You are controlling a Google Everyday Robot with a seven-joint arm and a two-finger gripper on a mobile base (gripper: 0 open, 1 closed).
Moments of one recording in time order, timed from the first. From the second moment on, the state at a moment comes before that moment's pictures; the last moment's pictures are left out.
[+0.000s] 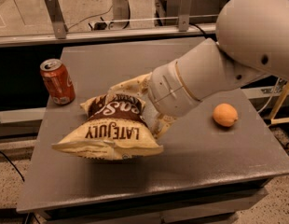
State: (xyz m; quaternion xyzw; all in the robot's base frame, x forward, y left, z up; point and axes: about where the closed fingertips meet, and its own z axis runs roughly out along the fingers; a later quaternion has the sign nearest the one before) arm 0.418 0.024 0.907 -0.87 0.30 0.06 0.38
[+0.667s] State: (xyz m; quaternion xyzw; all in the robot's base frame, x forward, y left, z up) arm 0.414 0.035 0.906 -0.88 0.26 0.07 0.40
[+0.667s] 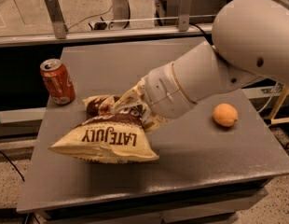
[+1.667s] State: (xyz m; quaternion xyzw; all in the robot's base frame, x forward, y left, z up) arm 0.462 -0.031 1.030 -0.81 0.32 -0.04 0.49
